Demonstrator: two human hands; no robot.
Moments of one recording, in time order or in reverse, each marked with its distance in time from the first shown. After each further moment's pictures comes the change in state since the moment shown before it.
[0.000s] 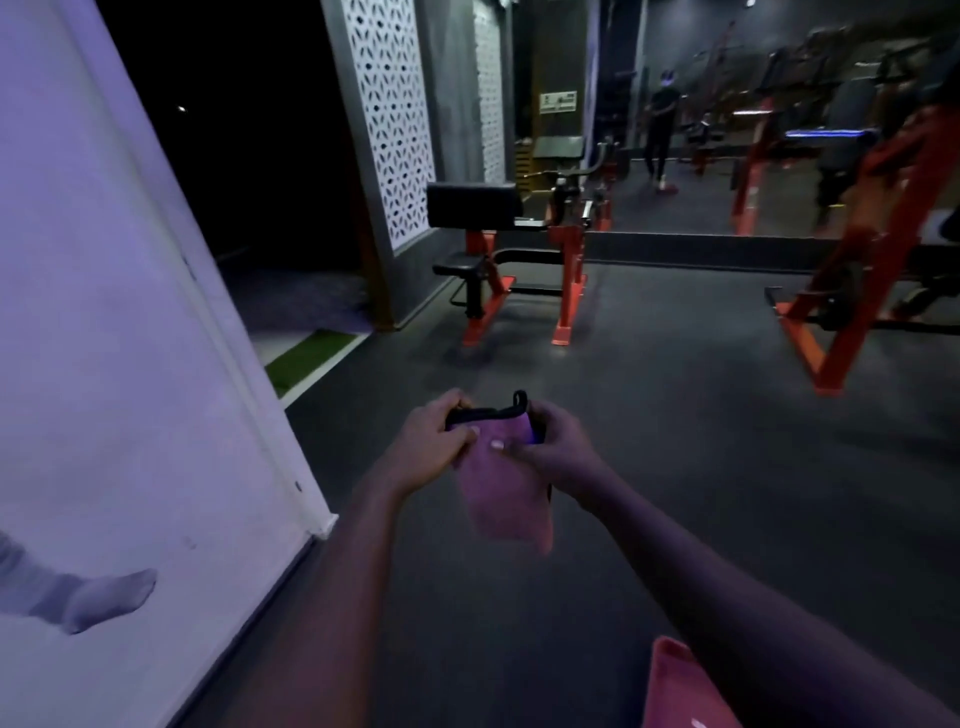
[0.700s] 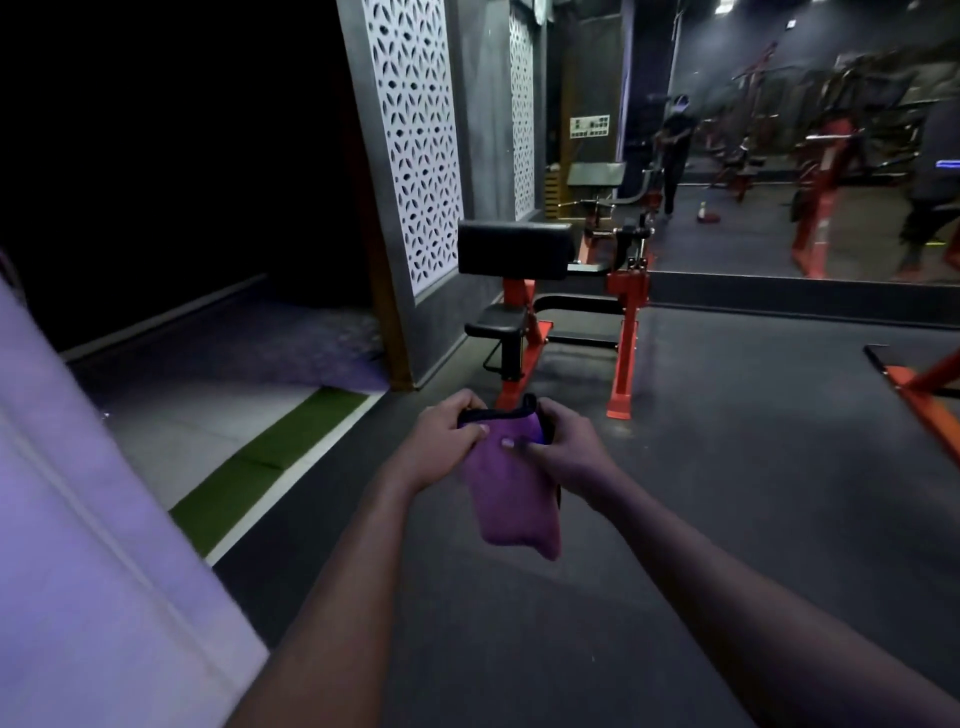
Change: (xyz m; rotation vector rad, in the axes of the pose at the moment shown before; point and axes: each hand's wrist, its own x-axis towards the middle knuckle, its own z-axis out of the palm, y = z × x) left_hand 0.560 -0.251 -0.146 -0.067 0.039 0.015; right_hand 0.607 0.068 0.106 -0.085 0.015 -0.098
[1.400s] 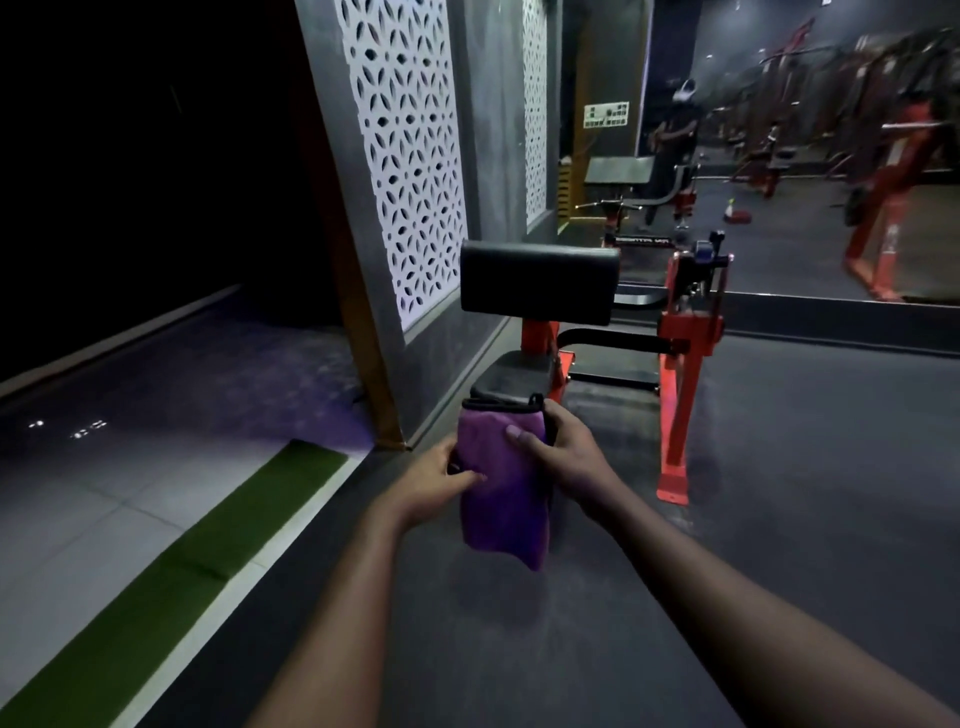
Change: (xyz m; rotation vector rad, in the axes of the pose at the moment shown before) left_hand 0.552 -0.247 -0.037 -0.203 -0.163 -0.150; right_hand 0.582 0.180 0.046 0.142 -0.035 0.023
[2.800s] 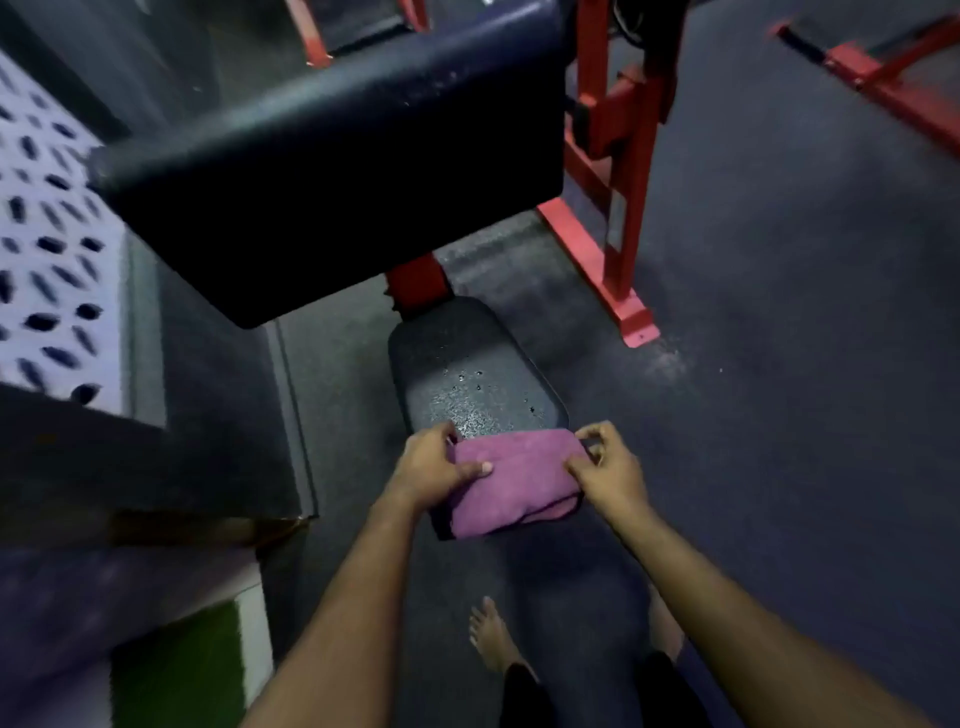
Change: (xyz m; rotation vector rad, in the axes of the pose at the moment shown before) left_hand 0.782 -0.291 -0.084 0.579 -0.660 -0.039; right_hand 0.527 0.409 0.050 -0.108 0.852 0.938
